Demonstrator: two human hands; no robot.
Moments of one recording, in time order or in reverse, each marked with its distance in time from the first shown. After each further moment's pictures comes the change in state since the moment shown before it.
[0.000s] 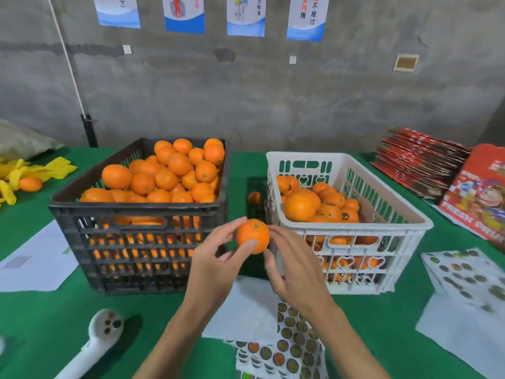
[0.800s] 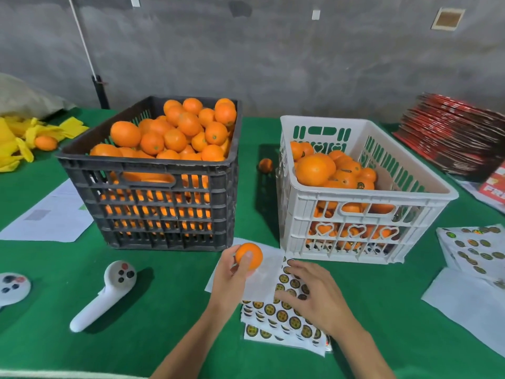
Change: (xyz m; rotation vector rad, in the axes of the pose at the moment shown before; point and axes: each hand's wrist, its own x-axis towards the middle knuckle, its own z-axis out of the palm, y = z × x) left_hand -0.071 -0.148 0.019 -0.048 0.087 -0.481; right_hand -0.128 0.033 0.017 0.069 -0.564 0.433
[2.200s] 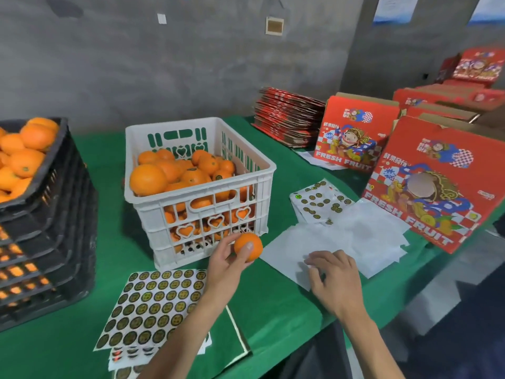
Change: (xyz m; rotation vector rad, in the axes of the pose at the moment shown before) left_hand -0.059 0.048 0.222 -0.148 -0.564 -0.018; right_hand -0.173 0.137 -0.131 -0.362 0.584 0.511
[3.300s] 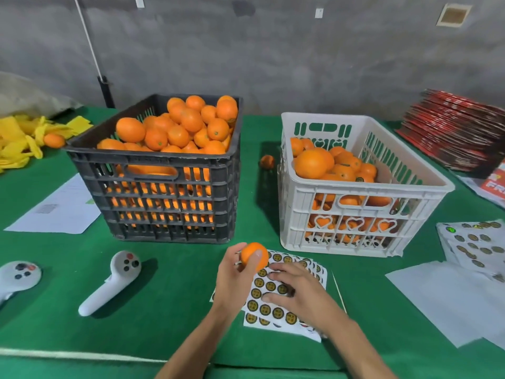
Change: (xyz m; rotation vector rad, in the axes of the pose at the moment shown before) left_hand -0.095 0.007 -0.195 0.289 0.615 0.038; right_hand -0.017 -0.246 0.112 0.465 -0.742 -0.644
